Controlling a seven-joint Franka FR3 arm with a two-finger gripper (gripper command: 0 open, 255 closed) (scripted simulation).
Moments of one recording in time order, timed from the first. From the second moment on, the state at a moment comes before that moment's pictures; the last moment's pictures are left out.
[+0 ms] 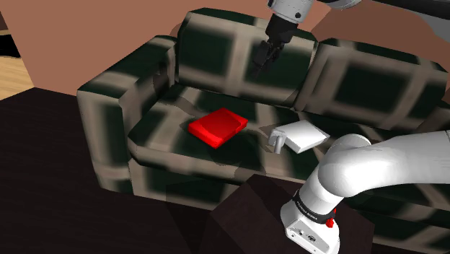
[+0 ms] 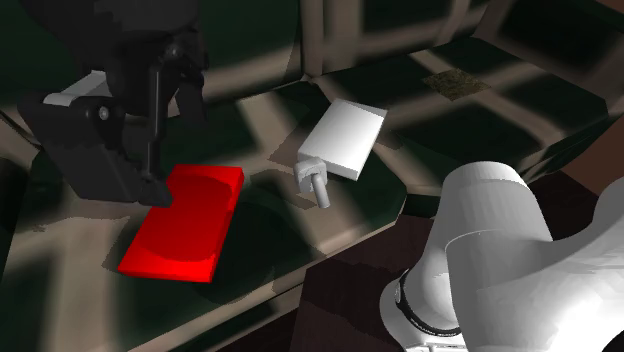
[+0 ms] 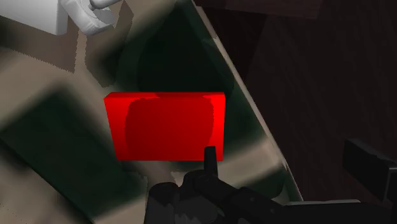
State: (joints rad) arm -0.01 -0.79 0.07 -2.30 0.06 1.66 -0.14
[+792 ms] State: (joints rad) arm -0.06 -0.80 -0.14 -2.53 0.00 1.84 -0.36
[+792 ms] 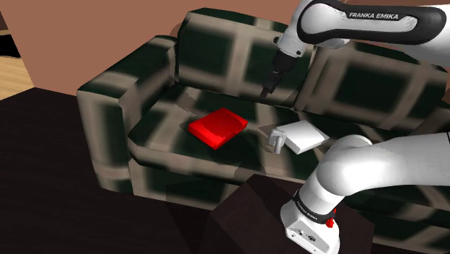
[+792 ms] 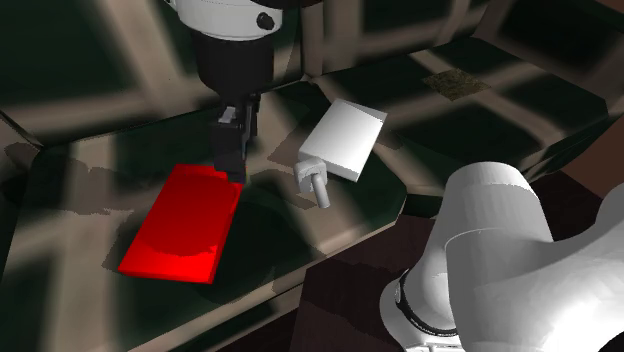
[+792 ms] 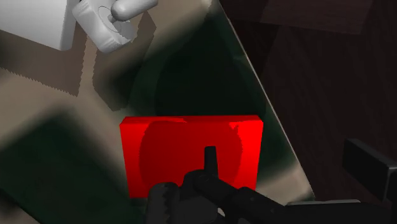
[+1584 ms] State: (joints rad) arm -0.12 -0.60 -0.44 -2.64 -0.06 2.08 -0.66
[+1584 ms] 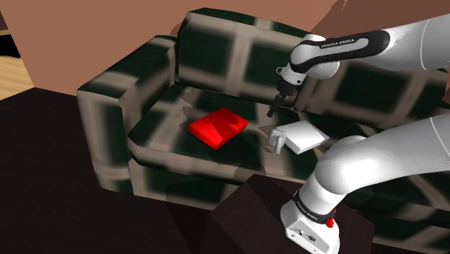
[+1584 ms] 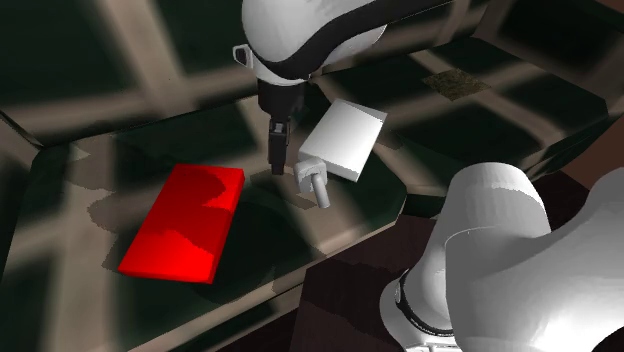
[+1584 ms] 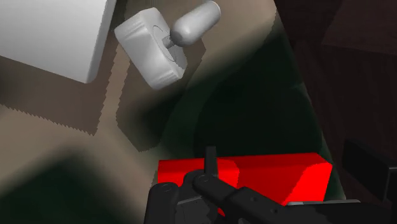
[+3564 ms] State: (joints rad) arm 0.00 -0.08 -0.75 -2.61 0.22 2.41 -1.14
